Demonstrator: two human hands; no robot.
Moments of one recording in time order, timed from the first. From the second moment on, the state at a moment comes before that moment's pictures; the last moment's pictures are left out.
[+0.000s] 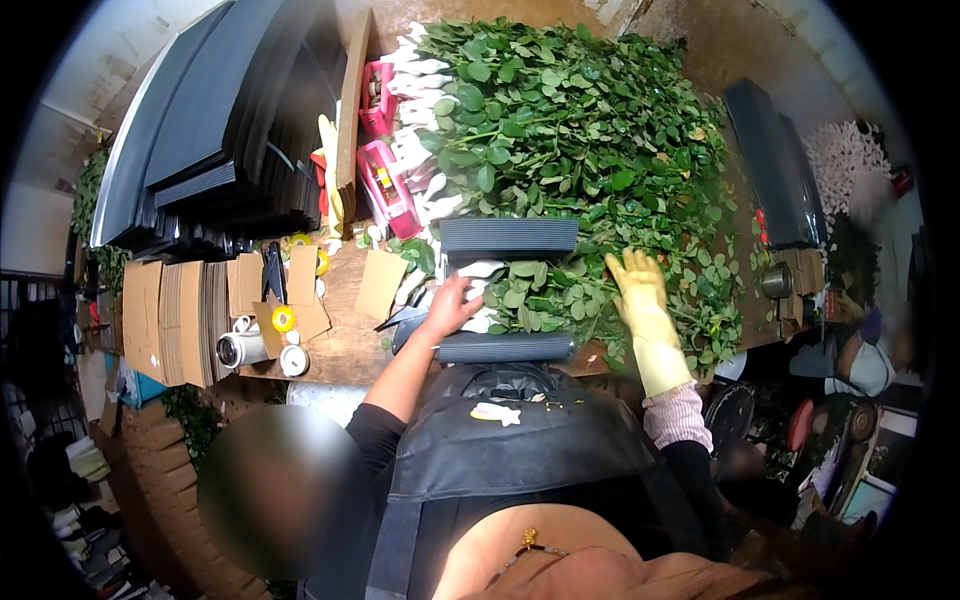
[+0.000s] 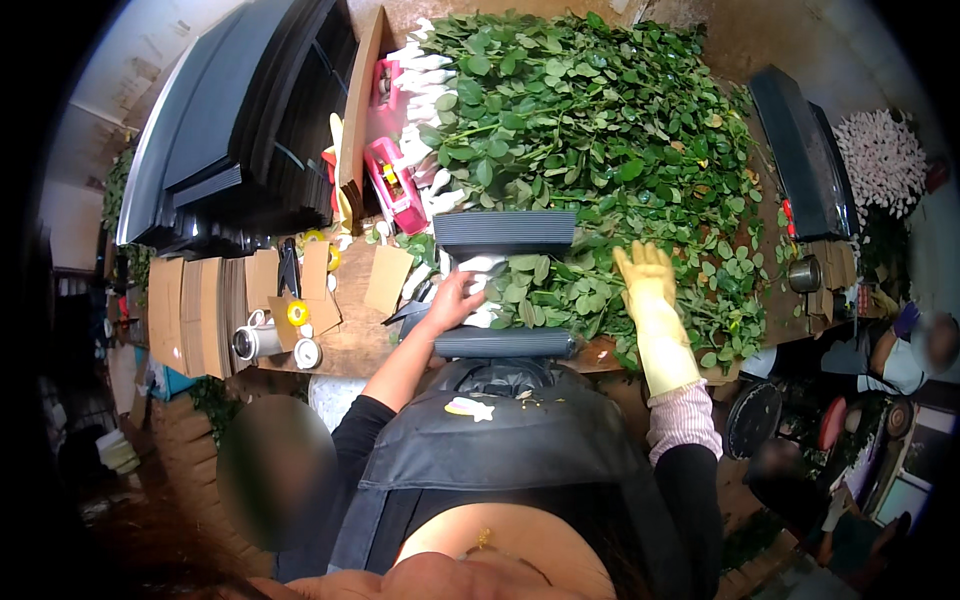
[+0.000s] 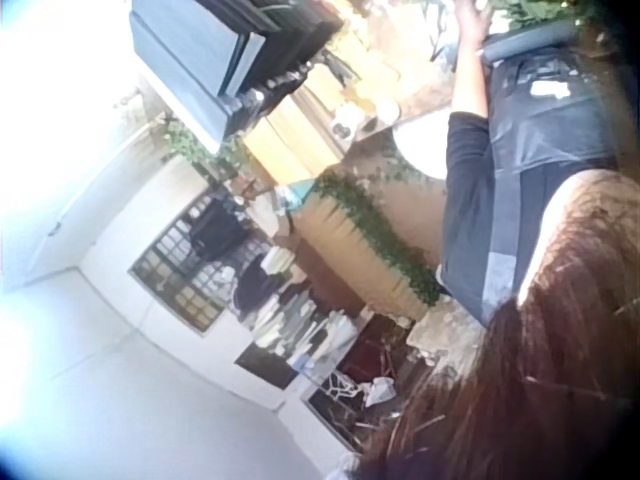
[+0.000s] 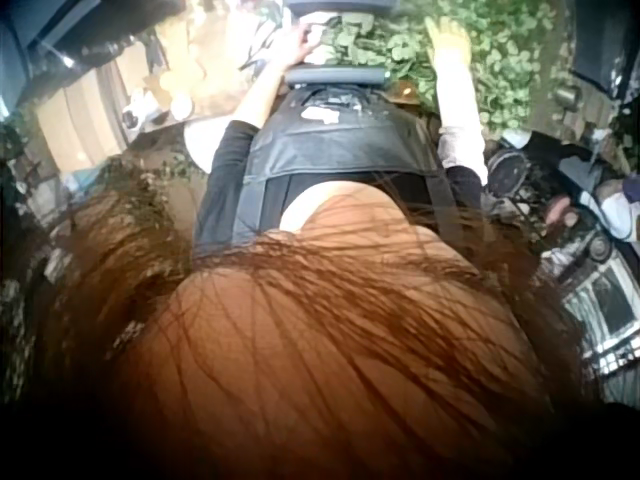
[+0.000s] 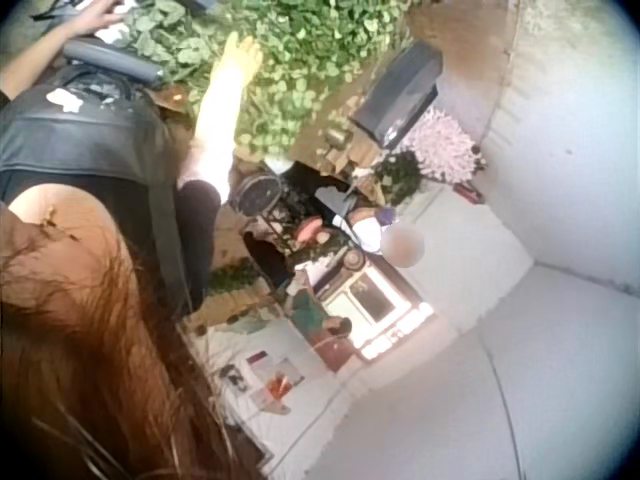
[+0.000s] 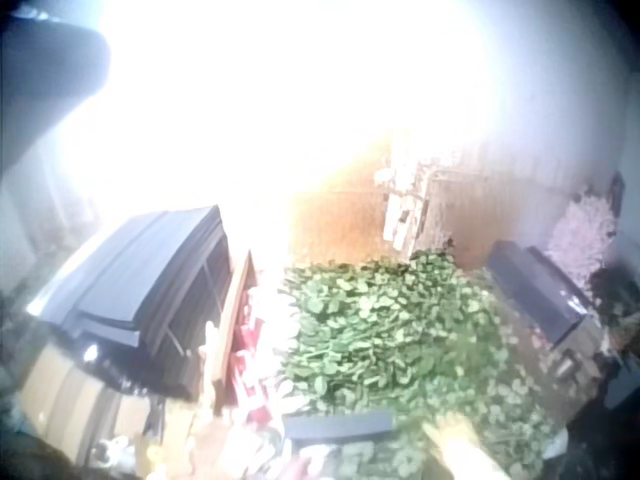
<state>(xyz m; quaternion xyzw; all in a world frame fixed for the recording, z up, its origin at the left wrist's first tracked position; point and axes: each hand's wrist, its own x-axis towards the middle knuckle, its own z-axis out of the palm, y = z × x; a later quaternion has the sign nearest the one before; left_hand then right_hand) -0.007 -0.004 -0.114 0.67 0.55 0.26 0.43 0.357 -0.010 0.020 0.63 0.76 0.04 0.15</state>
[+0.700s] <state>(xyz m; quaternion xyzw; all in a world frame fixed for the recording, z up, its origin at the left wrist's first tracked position) -0.002 -0.003 -0.128 0.65 0.54 0.27 0.46 0.382 -0.051 -0.003 0.71 0.68 -0.07 0.19</state>
